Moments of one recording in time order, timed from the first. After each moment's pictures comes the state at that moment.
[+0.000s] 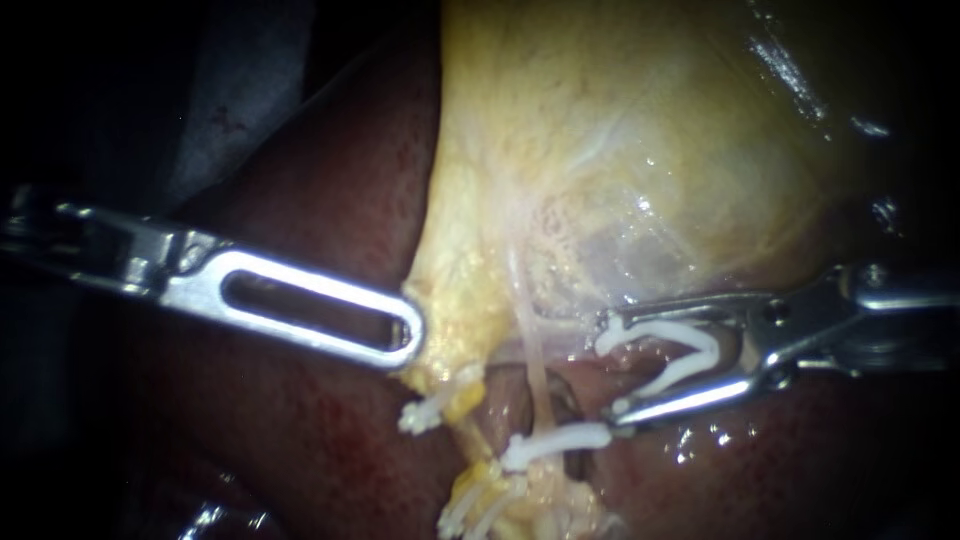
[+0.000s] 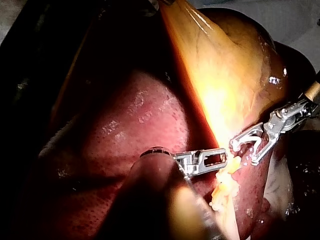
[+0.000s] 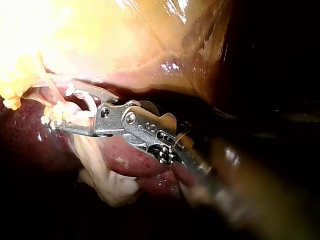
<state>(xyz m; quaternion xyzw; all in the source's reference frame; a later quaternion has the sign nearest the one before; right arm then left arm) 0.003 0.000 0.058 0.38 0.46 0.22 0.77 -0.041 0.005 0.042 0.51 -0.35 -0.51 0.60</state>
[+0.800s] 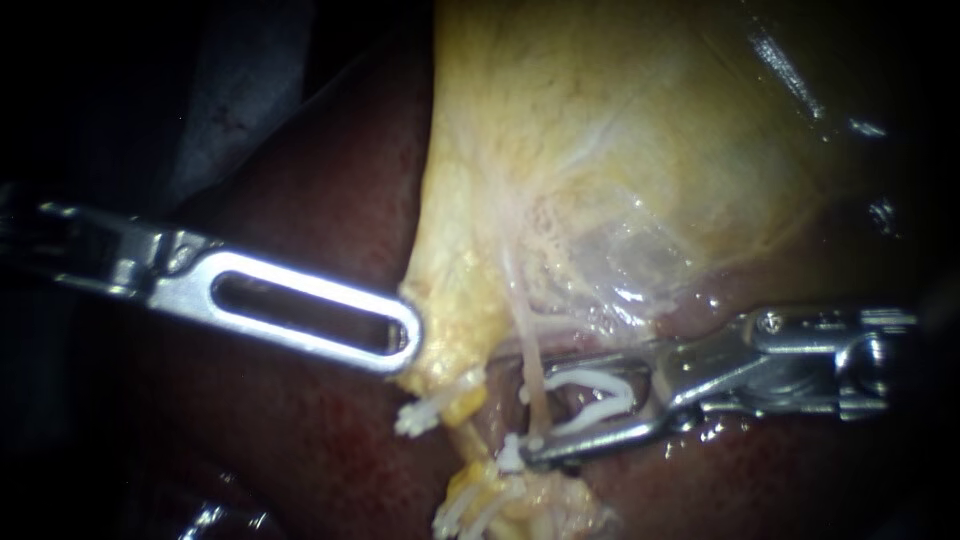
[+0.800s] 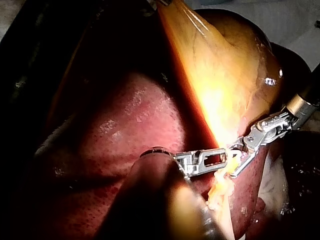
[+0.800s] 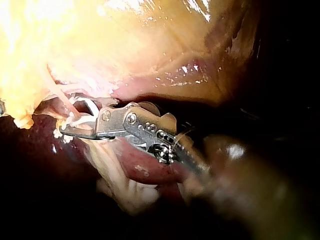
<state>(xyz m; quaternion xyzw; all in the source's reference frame) 0.007 -0.001 0.060 0.38 0.45 0.24 0.77 -0.041 0.005 0.042 0.51 -0.35 -0.52 0.59</state>
